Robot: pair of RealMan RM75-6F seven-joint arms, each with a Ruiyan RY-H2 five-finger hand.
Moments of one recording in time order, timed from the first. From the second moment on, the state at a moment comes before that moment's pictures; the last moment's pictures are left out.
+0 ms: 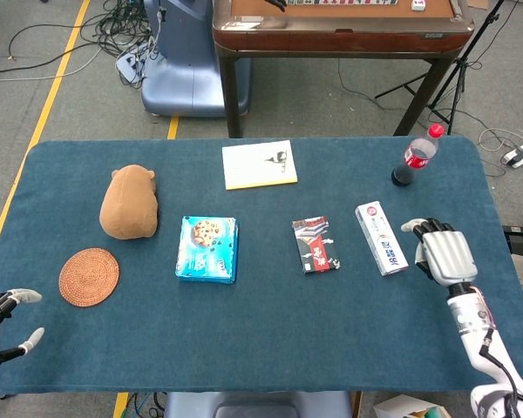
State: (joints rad) left arm -0.03 -0.96 0.02 -1.70 1.62 1.55 -0.19; right arm 0.37 -1.19 0.20 -1.64 -1.22 1.13 -0.27
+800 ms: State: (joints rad) left arm -0.03 -0.96 0.03 -1.68 1.62 1.56 -0.24; right arm 0.62 -1.44 0.28 -1.35 -0.90 0.96 -0.47
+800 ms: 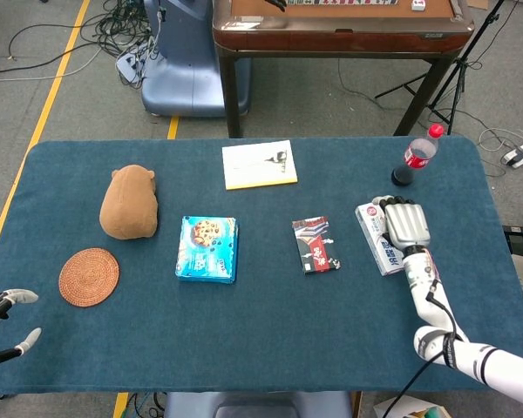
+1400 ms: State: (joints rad) left arm -0.04 -0.96 0.03 -1.66 1.60 1.53 -0.28; right arm 0.76 -1.60 0.30 -1.07 -0.76 0.85 -0.51
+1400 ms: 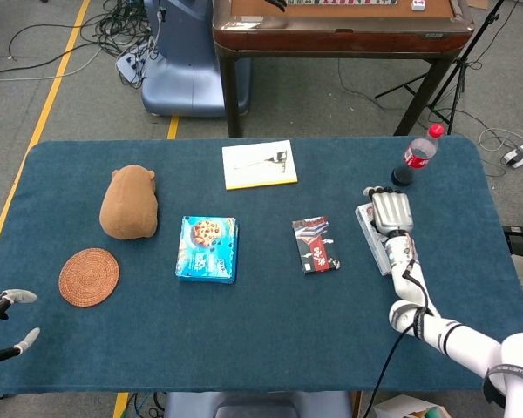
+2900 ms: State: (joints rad) left arm -0.04 -0.97 0.03 -1.65 1.59 1.51 -0.27; right arm 0.75 -1.58 0.23 -1.04 -0.73 0.77 -0.51
